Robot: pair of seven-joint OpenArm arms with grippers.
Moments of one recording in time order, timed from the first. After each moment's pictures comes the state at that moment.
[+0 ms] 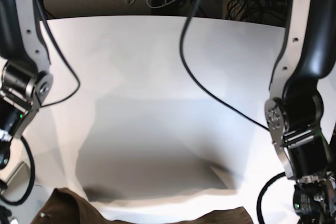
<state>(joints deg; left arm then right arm) -63.6 -7.6 -14.9 59.6 -28.0 -23.0 47.8 48.7 16.4 23.3 76.5 24.6 25.8 -42.3</state>
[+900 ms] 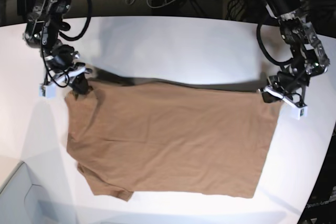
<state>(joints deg) -3.1 -7.8 -31.6 85.6 -27.8 -23.5 58.9 -10.4 1.8 26.9 93.6 32.6 25.5 -42.4</state>
